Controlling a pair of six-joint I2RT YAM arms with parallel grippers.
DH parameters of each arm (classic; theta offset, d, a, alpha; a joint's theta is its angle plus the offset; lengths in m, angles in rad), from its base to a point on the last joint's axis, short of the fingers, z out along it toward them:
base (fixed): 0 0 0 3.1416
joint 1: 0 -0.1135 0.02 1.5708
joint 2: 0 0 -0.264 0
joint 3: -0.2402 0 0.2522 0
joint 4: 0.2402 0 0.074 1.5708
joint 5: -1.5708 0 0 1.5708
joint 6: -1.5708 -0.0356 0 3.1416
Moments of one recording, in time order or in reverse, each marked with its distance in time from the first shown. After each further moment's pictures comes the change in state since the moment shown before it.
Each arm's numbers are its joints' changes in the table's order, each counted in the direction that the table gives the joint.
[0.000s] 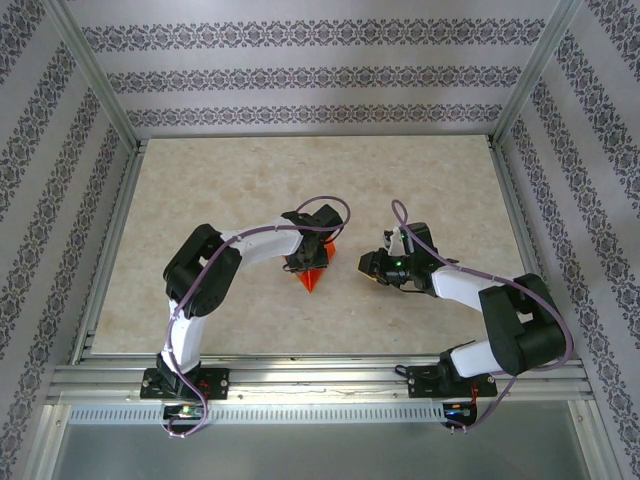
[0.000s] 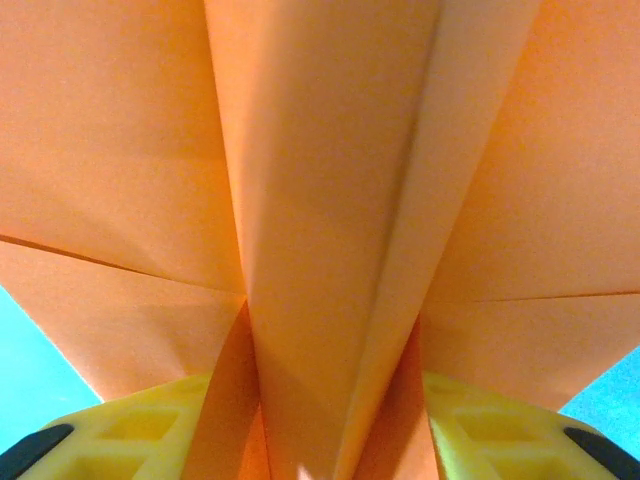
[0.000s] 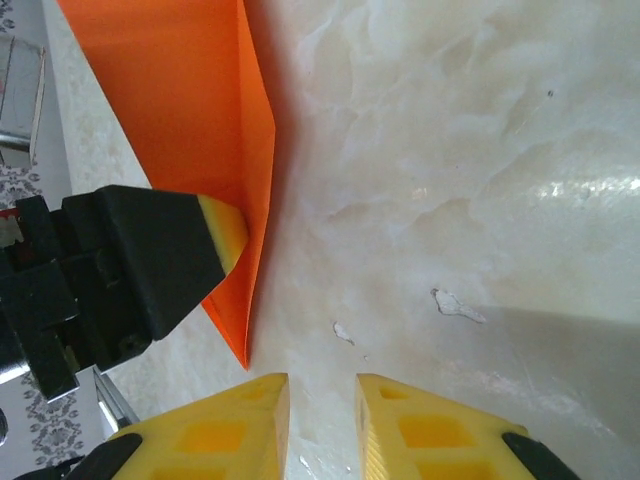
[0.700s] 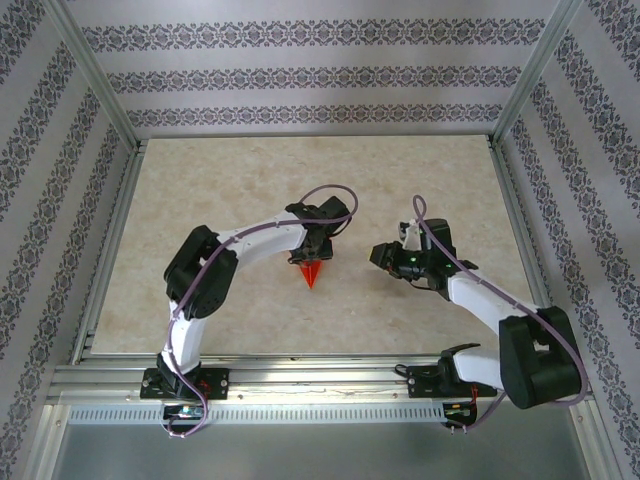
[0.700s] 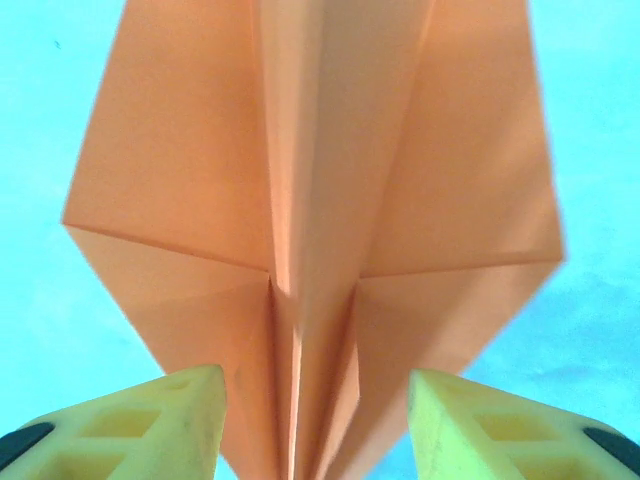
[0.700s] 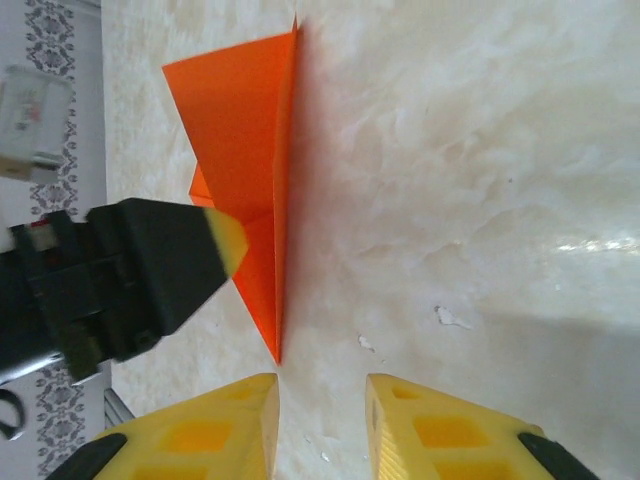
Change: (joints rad) left arm 0.021 -0.037 -0.110 0.099 0.086 -0.028; right arm 0.095 -0.199 -0.003 0.119 -0.010 0.053
